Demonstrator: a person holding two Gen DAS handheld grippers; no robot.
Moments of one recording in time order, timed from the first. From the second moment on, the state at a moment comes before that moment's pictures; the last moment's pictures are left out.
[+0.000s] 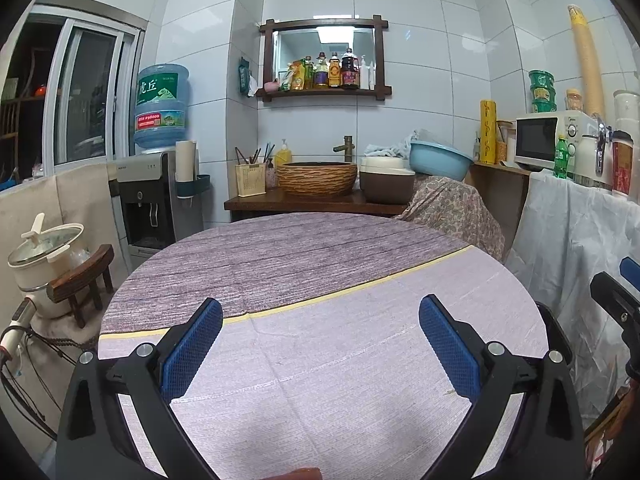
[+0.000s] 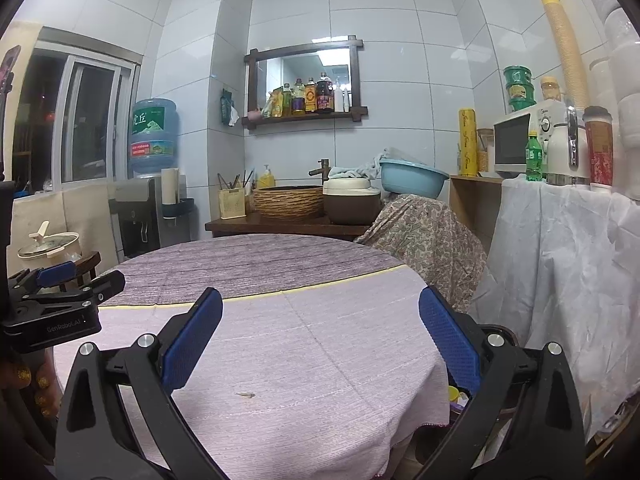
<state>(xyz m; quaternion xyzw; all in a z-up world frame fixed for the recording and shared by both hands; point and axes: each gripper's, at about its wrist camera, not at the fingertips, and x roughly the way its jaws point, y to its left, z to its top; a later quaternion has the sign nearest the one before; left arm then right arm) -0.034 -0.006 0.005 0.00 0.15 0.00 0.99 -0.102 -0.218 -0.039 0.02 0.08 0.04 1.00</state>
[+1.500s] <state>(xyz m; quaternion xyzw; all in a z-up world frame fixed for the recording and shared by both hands) -0.034 -0.009 0.008 0.00 0.16 0.01 0.99 -0.100 -0.227 -0.041 0.02 0.08 0.04 1.00</state>
